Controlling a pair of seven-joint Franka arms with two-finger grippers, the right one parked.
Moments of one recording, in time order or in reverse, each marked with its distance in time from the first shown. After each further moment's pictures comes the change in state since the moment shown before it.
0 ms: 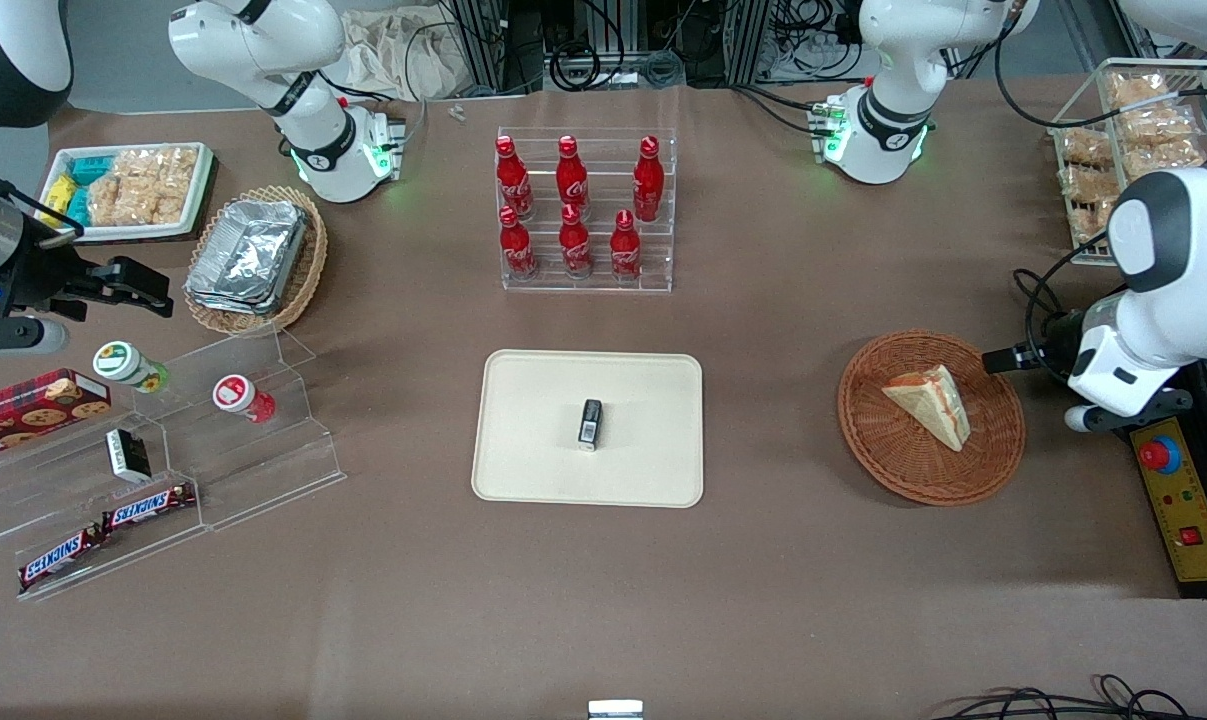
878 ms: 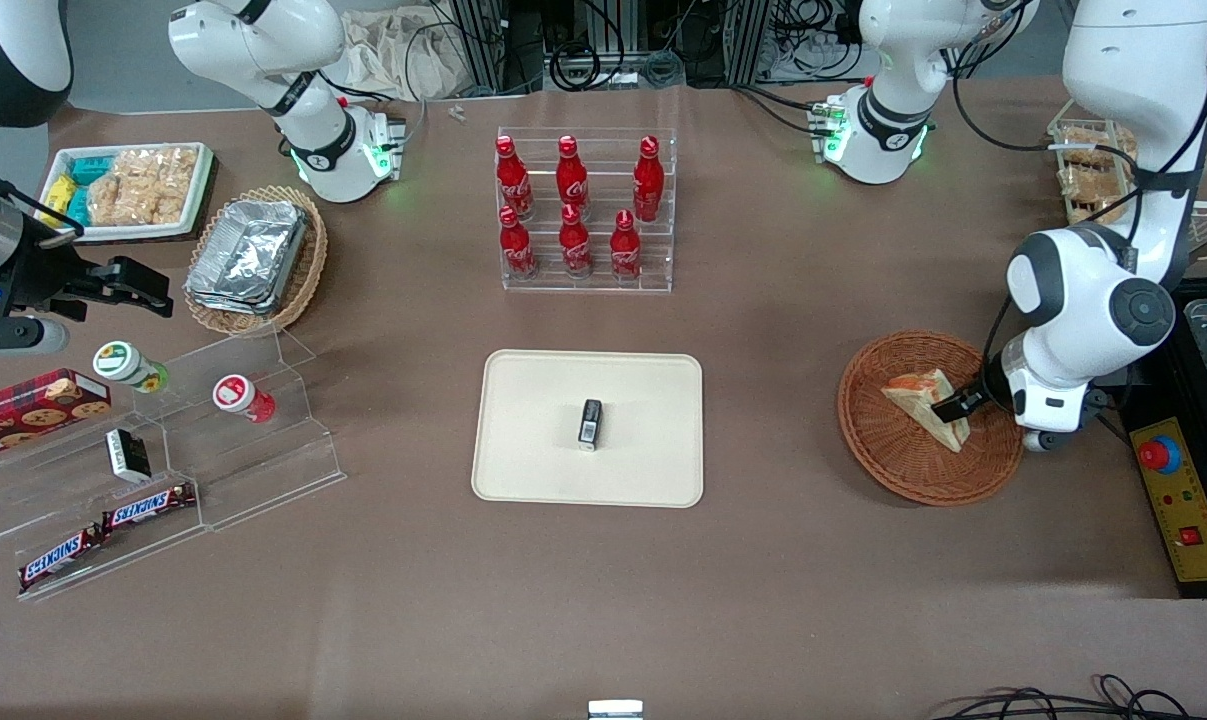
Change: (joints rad) arm -0.003 0.148 -0.009 -0.220 -0.031 0.505 -0.344
